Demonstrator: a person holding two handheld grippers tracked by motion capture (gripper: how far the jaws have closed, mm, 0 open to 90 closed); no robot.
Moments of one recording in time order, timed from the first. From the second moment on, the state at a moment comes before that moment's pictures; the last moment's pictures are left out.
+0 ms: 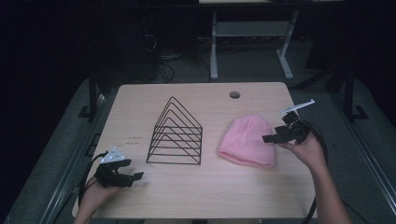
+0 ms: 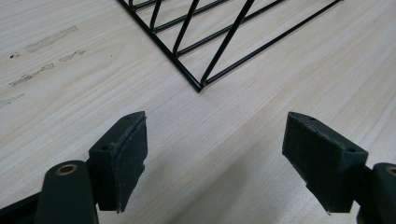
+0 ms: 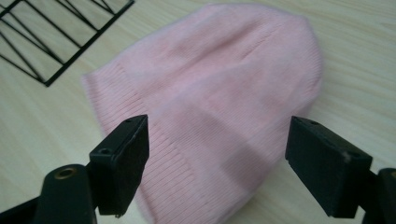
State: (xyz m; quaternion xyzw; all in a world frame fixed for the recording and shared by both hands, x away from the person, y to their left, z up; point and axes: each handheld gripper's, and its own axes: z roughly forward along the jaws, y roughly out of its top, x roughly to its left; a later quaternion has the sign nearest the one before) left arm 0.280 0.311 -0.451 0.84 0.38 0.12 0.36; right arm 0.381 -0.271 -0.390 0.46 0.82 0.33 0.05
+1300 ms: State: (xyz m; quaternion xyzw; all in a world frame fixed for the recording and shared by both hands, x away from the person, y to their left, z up) left arm 0.280 0.311 -0.451 0.85 0.38 0.12 0.35; right arm 0.460 -0.262 -0.439 0.55 0.79 0.25 0.00
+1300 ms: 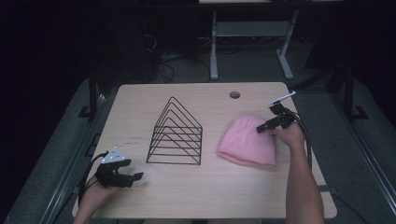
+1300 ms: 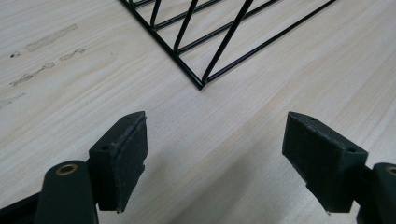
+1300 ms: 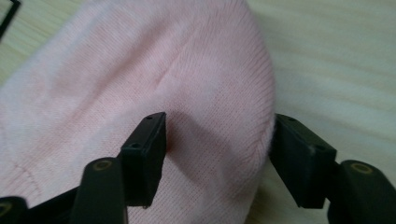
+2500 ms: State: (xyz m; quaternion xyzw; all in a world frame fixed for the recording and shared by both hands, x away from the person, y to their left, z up) left arm 0.280 0.312 -0.451 0.85 0.38 0.12 0.34; right arm 0.431 -0.259 -0.364 0.45 0.81 0.37 -0.02
